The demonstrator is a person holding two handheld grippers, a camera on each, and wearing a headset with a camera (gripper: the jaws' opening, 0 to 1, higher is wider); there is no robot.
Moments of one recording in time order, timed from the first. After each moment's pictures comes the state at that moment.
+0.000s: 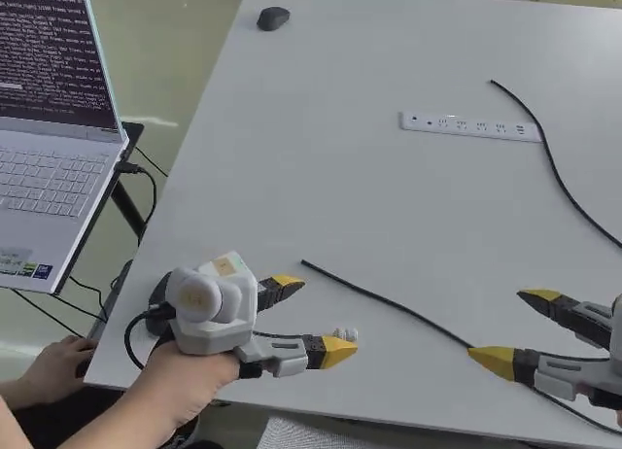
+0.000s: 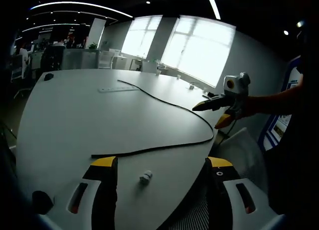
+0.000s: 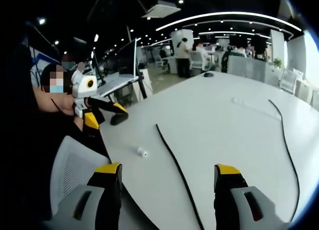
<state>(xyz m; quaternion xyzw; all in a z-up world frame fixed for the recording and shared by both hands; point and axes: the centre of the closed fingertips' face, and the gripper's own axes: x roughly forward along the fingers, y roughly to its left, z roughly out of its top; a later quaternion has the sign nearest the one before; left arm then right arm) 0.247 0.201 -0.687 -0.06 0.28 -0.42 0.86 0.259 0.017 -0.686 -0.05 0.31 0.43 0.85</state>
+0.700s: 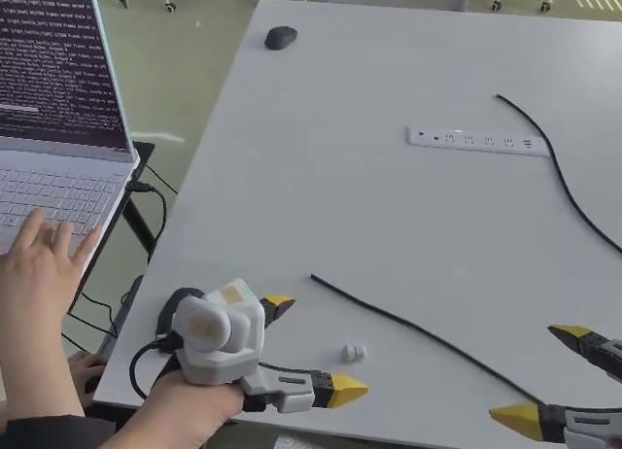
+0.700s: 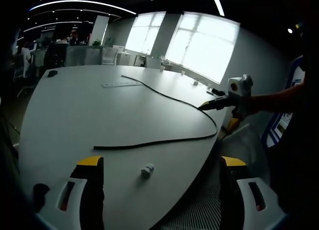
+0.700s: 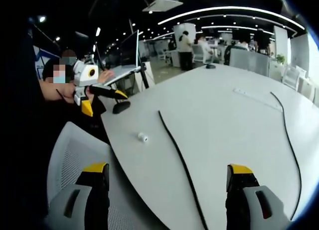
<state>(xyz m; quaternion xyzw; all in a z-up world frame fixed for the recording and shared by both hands) 0.240 0.204 -0.698 -0.05 0.29 -0.40 0.86 0.246 0.003 -0.705 -0.06 0.33 0.44 0.83</state>
